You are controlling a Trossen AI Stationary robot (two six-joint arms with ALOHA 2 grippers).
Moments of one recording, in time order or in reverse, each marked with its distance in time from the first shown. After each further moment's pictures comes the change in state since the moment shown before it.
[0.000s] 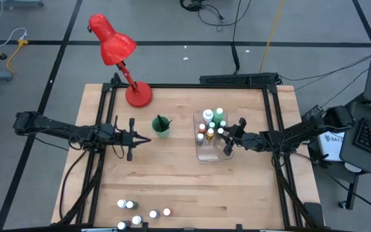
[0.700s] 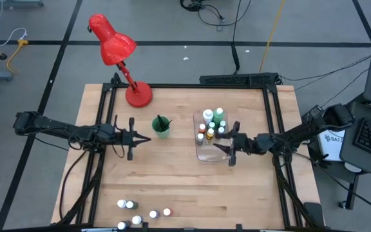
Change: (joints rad) left arm 0.000 0.000 0.000 0.016 -0.025 -0.043; right arm 0.127 -0.012 0.002 0.483 -0.177 -0.261
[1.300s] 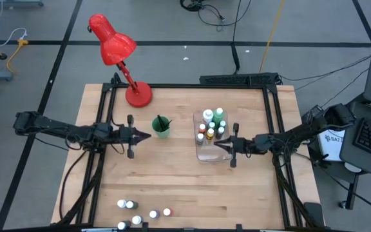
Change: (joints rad) left arm 0.000 0.000 0.000 0.106 -0.056 -0.140; right arm 0.002 -0.024 -0.004 -0.115 -0.059 -0.142
